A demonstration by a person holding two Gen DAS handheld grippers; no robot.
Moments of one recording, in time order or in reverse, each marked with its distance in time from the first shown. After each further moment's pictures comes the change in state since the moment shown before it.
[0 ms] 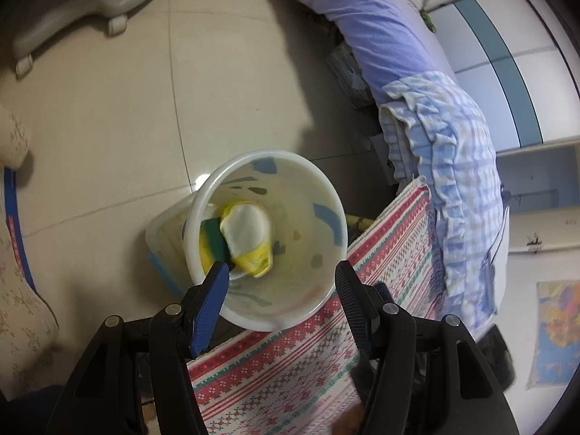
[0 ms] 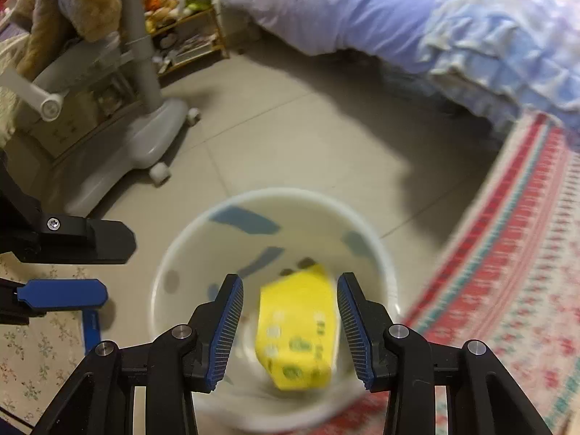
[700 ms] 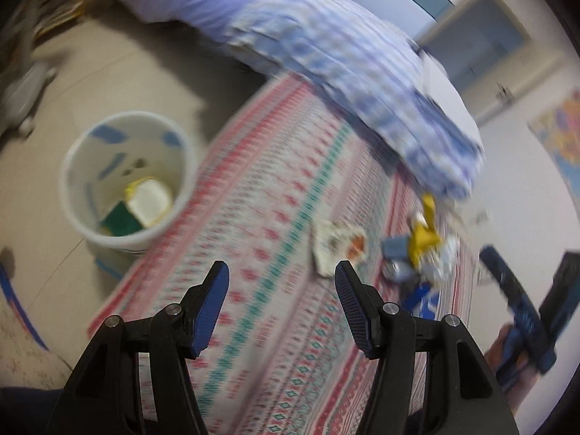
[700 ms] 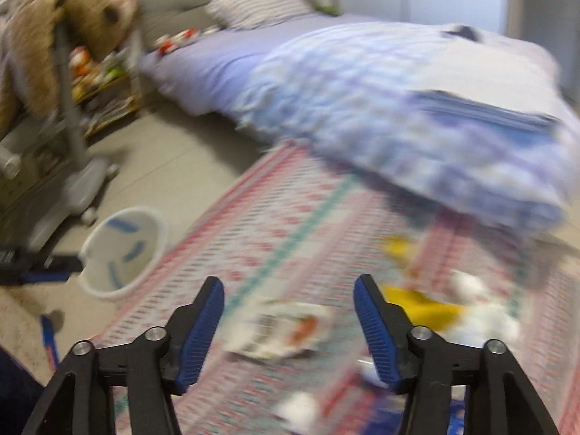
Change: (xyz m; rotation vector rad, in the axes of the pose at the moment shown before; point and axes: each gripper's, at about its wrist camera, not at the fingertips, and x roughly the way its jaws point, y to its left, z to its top) left arm 0.005 -0.150 -0.176 0.553 0.023 -0.016; right arm -0.265 -0.187 -0.092 0.186 -0.173 -0.248
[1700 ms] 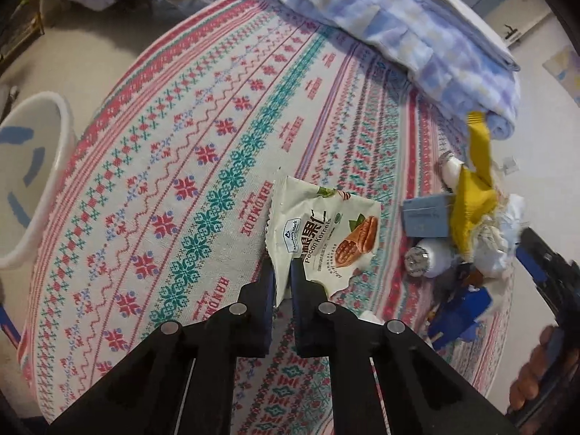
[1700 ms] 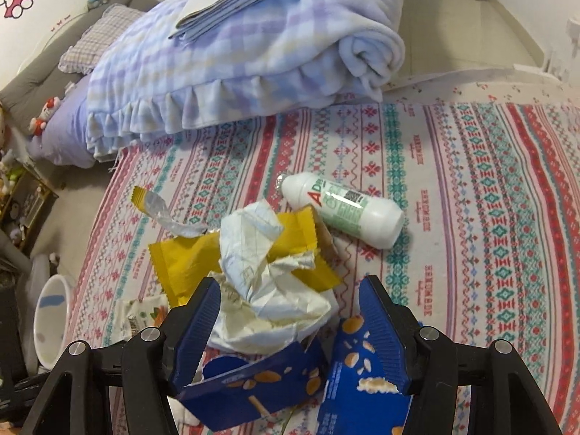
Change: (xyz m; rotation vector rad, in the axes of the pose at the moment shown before) left arm 0.146 -0.059 -0.005 0.109 0.138 0.059; right arm 0.031 -0.133 -0.047 0.424 0.136 -0.125
